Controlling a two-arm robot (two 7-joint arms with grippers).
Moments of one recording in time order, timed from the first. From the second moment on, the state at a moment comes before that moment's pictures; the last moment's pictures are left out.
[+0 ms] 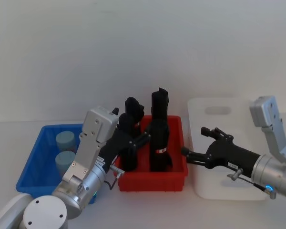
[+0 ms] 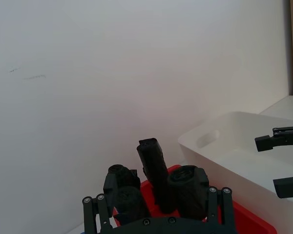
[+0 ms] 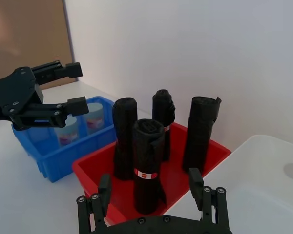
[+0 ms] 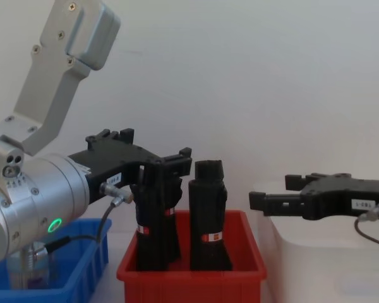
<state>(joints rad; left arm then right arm) -0.24 0.38 0.45 -1.63 -0.20 0.01 -0.01 0.29 0.28 -0.24 -1.46 0.24 0.18 0.62</state>
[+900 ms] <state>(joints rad) -0.24 0.38 0.45 -1.63 -0.20 0.01 -0.01 0.54 0.18 -0.32 -1.17 0.05 0.20 0.73</state>
